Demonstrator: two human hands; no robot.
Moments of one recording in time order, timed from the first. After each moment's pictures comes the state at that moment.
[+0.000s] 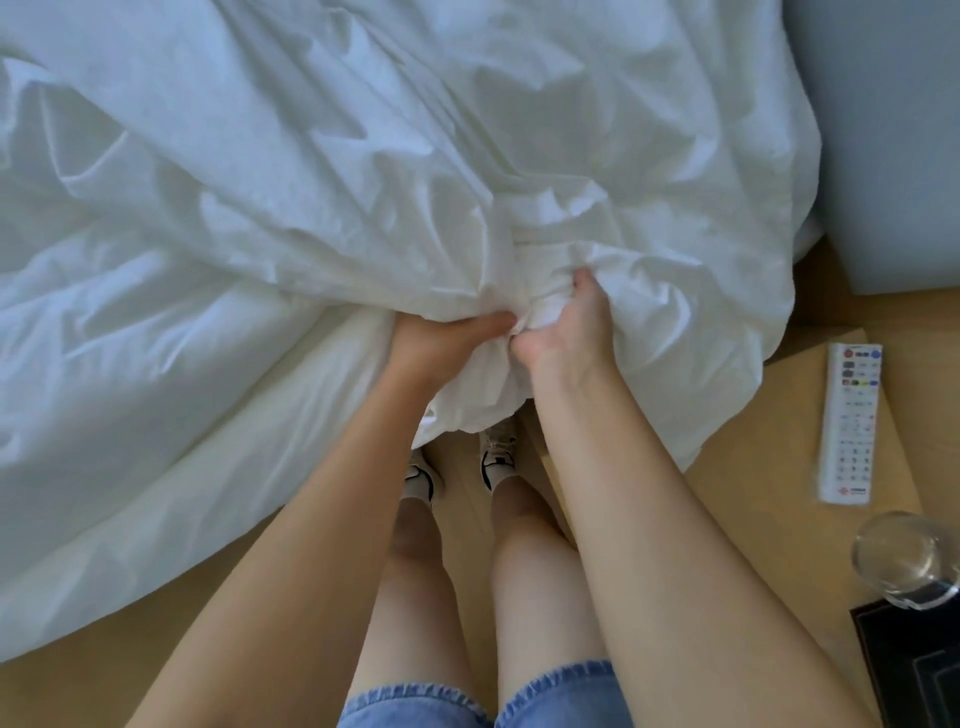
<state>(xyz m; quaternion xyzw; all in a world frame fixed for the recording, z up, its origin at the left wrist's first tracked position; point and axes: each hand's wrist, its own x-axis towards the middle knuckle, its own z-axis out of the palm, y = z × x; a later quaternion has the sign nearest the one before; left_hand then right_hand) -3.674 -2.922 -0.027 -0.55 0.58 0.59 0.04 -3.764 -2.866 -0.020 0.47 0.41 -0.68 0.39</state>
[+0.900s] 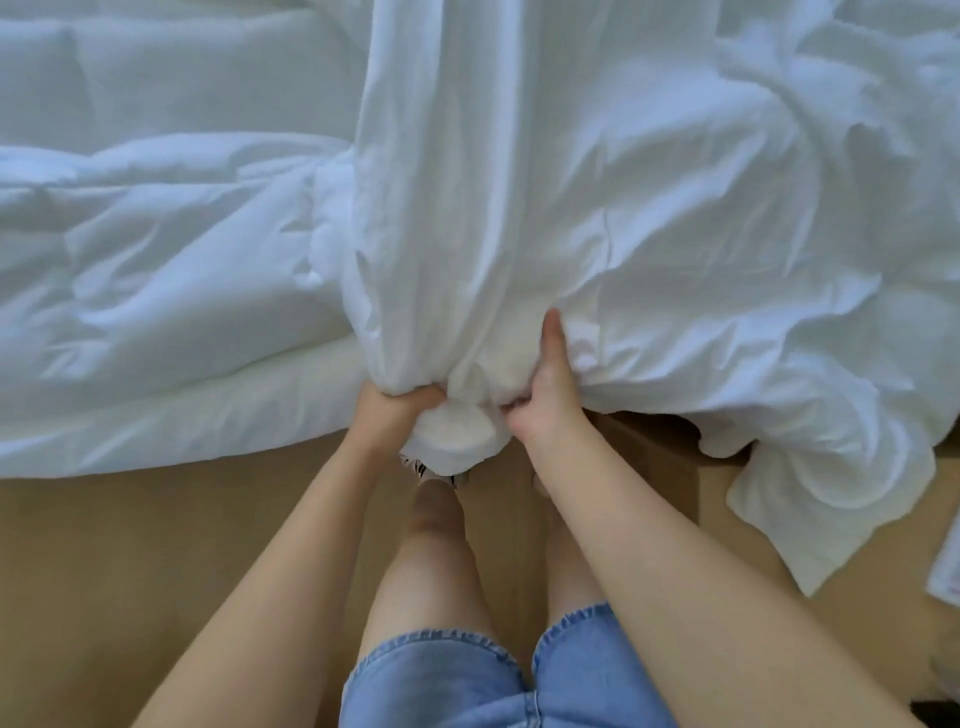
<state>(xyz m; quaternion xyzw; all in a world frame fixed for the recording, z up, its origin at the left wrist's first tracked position) -3.368 -2.985 -0.014 -0.67 0.42 0.61 -0.03 -3.511 -2.951 -0.014 0.35 0.54 -0.54 0.55</state>
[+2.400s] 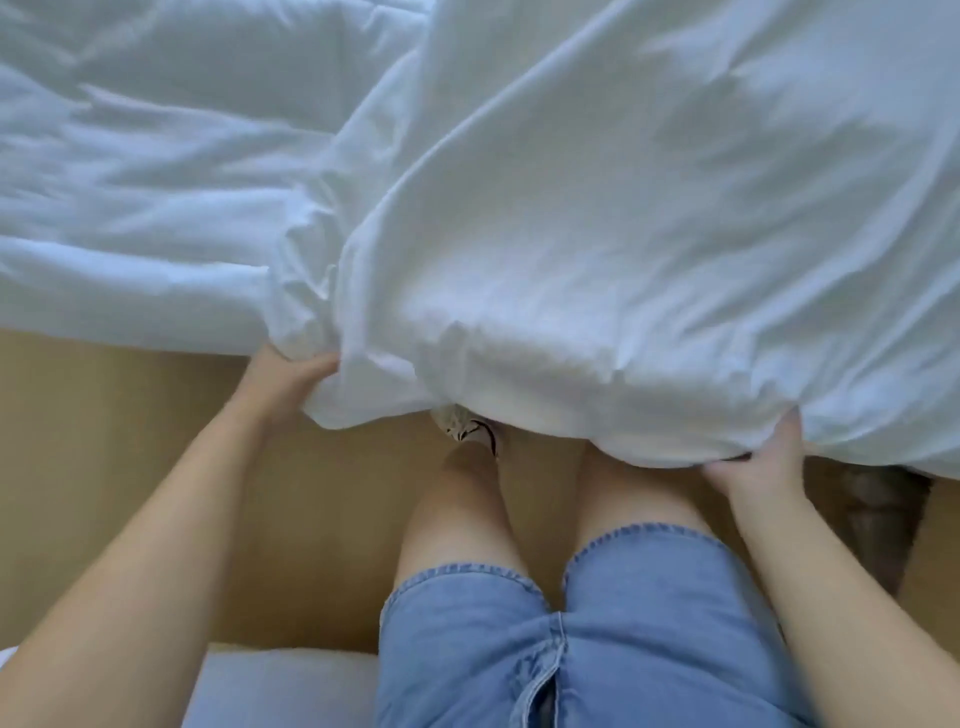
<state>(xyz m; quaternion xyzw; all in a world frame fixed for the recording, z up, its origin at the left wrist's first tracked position) -2.746 -3.172 -0.013 -0.69 0.39 0.60 -0.13 -3.142 -3.022 -0.012 0.33 0.64 -0.52 0.46</state>
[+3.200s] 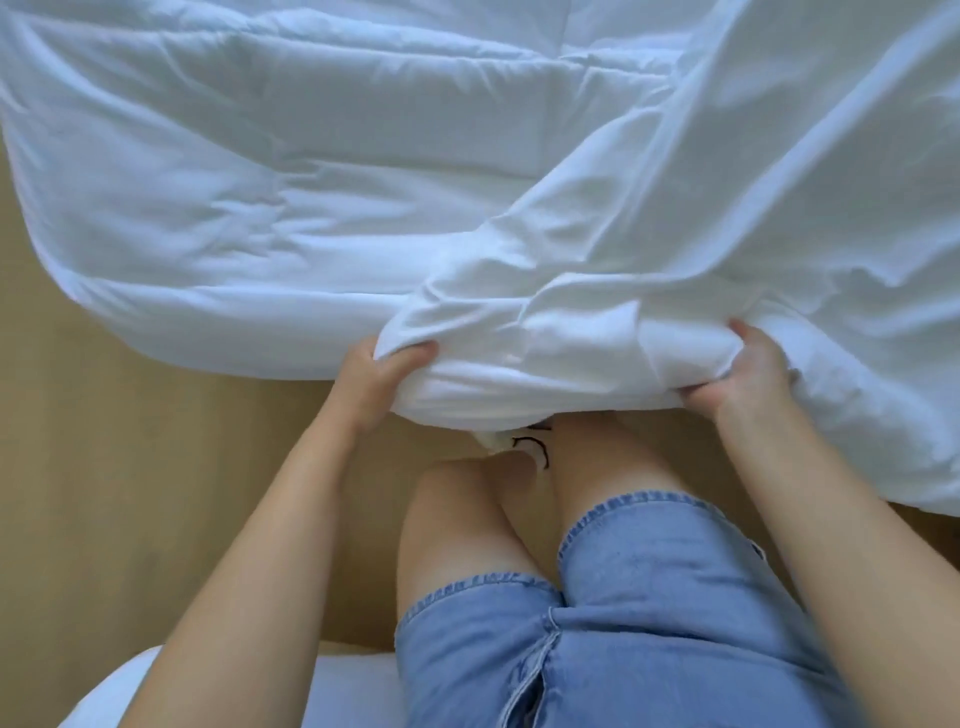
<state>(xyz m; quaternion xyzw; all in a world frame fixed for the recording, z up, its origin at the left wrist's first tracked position) -2.664 -3.277 -0.008 -0.65 0.38 0.65 -0.13 -2.970 -3.230 -0.015 0.33 0.67 -0.45 0.48</state>
